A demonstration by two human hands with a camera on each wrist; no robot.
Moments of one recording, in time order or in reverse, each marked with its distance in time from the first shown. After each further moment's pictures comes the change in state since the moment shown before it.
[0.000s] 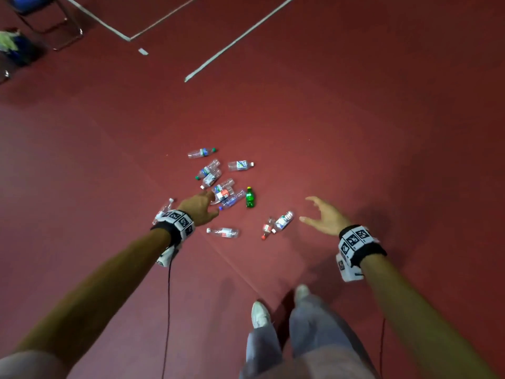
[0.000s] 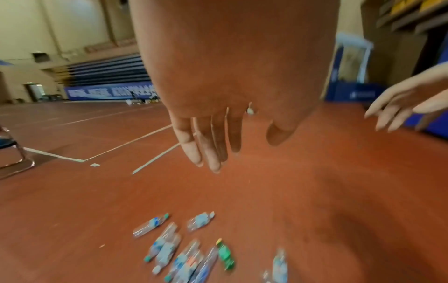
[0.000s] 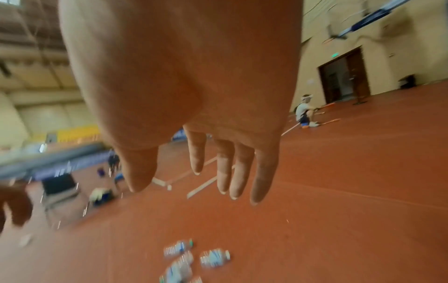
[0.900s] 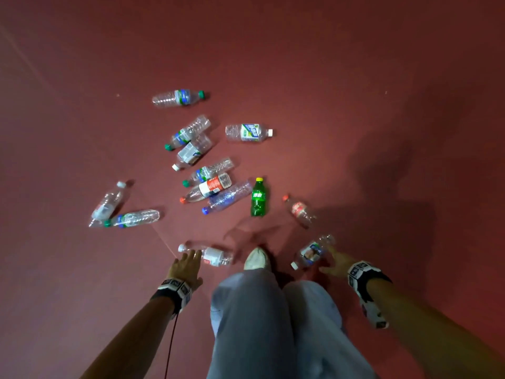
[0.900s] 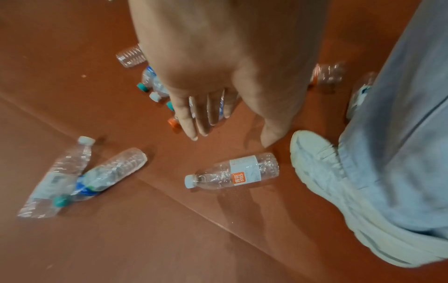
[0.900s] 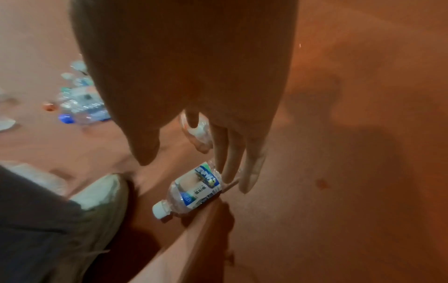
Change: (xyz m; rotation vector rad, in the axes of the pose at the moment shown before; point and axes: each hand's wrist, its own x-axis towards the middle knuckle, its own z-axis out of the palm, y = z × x) left_hand 0.382 -0.190 0.464 0.163 -0.479 -0.269; right_hand 0.514 0.295 0.339 -0.249 -0.717 0.289
